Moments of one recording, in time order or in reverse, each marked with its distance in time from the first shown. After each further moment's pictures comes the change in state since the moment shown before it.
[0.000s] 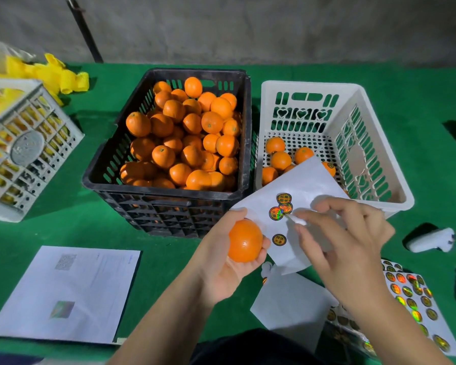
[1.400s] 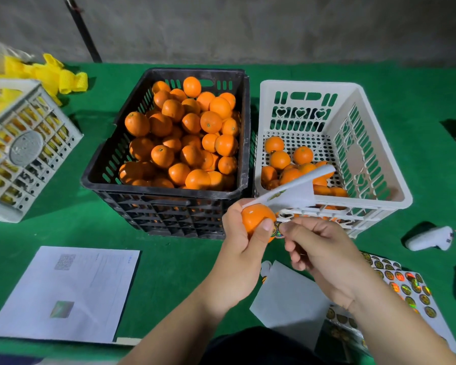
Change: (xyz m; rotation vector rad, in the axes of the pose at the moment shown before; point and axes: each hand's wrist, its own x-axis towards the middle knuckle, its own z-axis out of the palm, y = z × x) left_hand 0.022 -0.040 -0.010 0.814 -0.099 0.706; right_hand 0.025 -0.035 -0.006 1.111 -0.496 1.040
